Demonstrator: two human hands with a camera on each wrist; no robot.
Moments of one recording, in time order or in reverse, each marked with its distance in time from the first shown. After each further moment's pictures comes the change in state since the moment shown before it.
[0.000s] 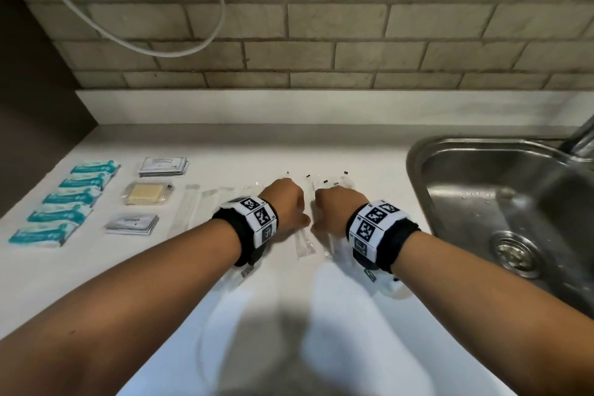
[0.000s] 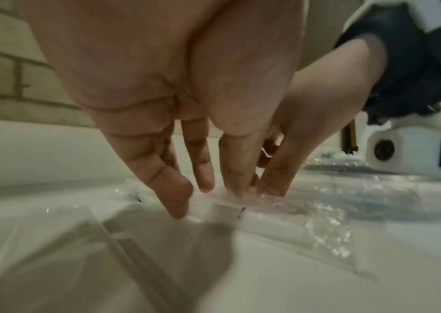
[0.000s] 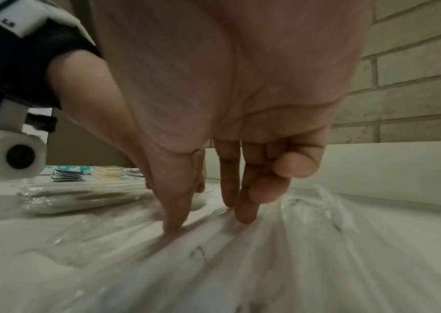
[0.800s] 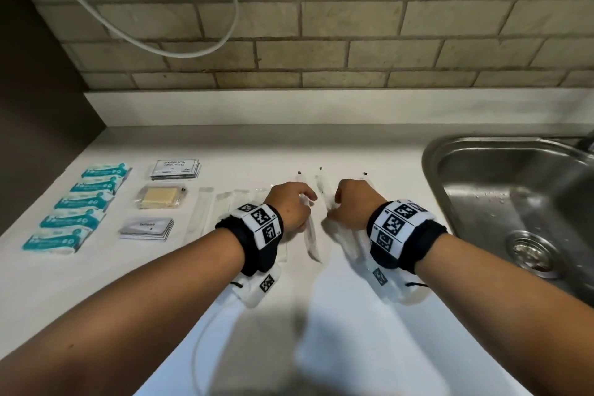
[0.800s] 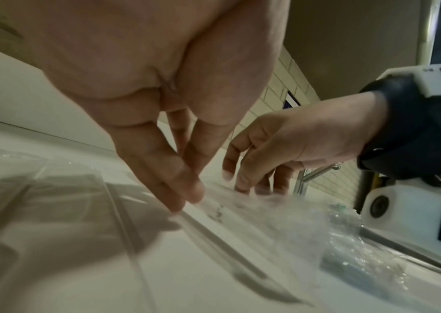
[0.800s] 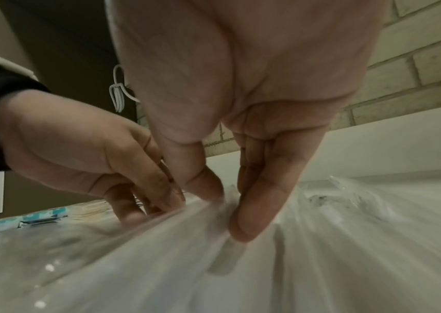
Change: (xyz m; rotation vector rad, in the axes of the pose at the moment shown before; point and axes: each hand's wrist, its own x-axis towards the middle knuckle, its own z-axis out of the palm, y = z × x) left_hand -0.002 -0.024 0.000 -0.447 0.022 -0.139; right_hand 0.006 -0.008 -0.009 0.281 0.054 0.150
